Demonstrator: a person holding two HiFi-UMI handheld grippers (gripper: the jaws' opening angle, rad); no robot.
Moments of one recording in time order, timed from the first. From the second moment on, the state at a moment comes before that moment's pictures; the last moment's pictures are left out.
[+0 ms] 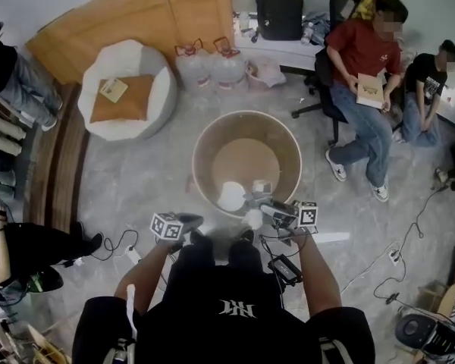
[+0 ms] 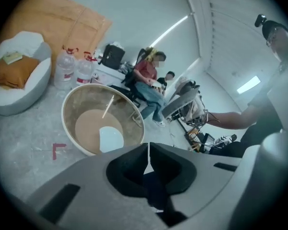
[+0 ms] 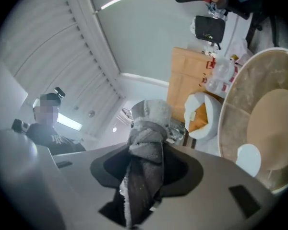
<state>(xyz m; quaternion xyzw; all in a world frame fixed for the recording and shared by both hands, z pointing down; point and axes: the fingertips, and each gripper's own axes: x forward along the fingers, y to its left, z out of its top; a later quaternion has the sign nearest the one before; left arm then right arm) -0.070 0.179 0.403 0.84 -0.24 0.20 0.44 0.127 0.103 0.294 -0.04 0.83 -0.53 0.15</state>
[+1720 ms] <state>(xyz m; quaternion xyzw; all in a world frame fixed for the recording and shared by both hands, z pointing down) -0.086 0.408 0.057 0.99 -0.06 -0.04 0.15 0.132 0.445 -0.012 -0.25 0.92 -0.17 0.26</state>
